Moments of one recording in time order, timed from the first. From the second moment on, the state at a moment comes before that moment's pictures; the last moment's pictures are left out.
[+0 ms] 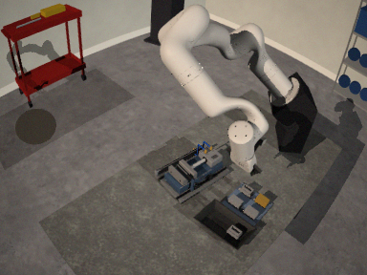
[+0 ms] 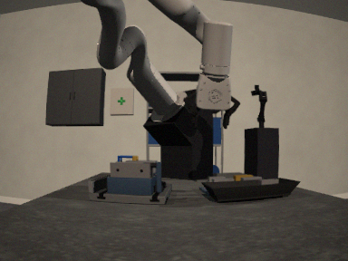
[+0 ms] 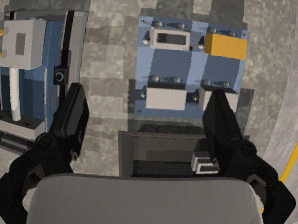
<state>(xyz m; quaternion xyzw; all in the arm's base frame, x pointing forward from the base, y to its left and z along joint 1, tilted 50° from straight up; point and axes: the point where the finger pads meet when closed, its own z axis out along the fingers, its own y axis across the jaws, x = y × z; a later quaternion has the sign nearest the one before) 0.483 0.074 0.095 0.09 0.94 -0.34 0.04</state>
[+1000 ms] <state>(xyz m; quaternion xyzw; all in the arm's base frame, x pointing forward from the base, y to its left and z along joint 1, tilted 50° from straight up) 0.505 0.125 0.054 0.07 0.91 -0.32 0.25</state>
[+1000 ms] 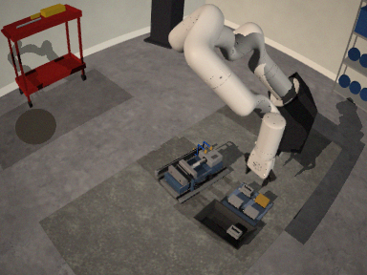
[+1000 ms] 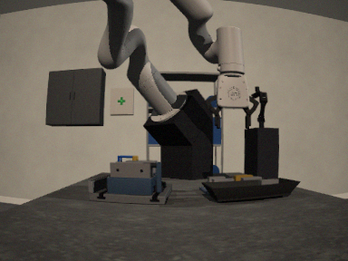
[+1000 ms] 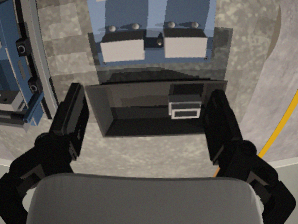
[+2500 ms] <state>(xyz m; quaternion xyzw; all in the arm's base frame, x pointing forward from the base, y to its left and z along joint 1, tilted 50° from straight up) 0.507 0.130 0.050 0.07 0.91 -0.32 0.27</state>
